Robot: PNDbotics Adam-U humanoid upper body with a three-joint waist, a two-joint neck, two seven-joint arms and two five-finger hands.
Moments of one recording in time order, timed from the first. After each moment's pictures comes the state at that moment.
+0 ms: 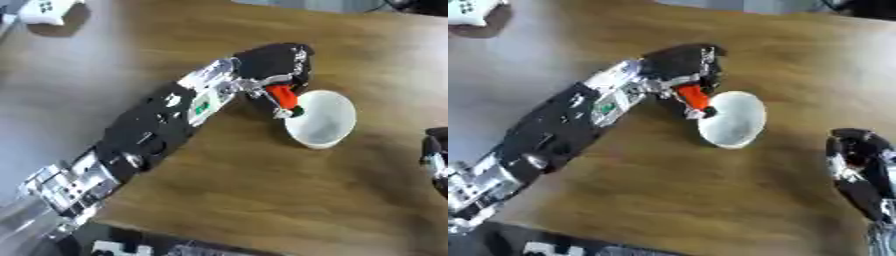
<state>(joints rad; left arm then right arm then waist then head) -0.74 0.49 -0.41 -1.32 -0.85 -0.51 -0.03 -0.32 -0.11 0.07 -1.48 0.12 -0.31 0.23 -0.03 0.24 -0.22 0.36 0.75</state>
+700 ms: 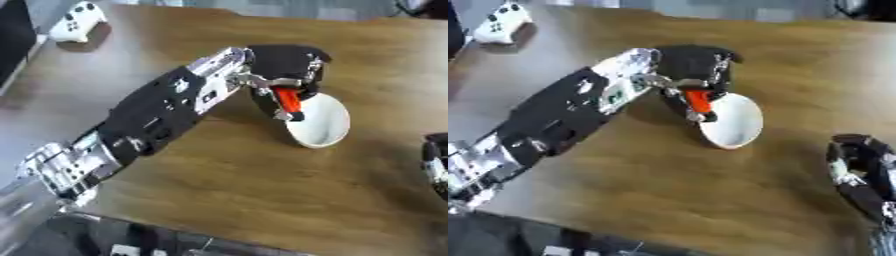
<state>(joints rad) -0.82 0.51 -0.51 -1.30 -0.79 -0.62 -0.11 -0.27 -0.16 0.07 -1.48 0.13 -0.31 0.23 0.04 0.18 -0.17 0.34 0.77</state>
